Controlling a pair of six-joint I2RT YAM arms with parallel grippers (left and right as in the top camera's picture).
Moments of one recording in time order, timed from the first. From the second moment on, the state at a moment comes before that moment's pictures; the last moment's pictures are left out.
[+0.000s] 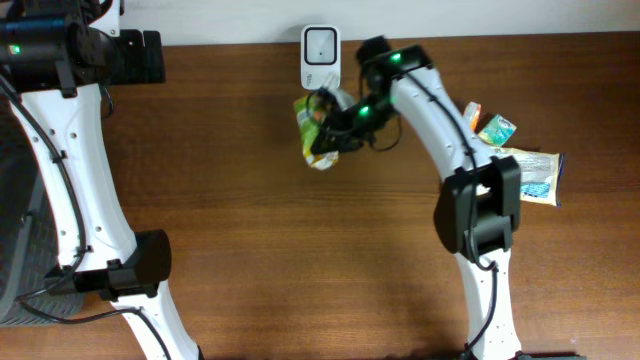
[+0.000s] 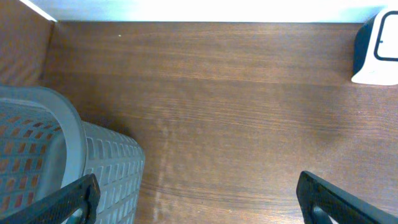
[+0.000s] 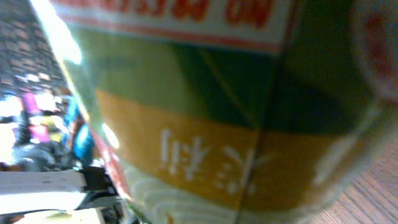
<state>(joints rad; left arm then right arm) 0.07 2.11 2.82 -1.64 -0.13 0.04 0.30 2.38 2.24 -1.41 -0.92 -0.12</state>
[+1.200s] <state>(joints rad) 0.08 2.11 2.82 -1.64 -0.13 0.04 0.49 2.38 2.51 -0.91 0.56 -0.09</state>
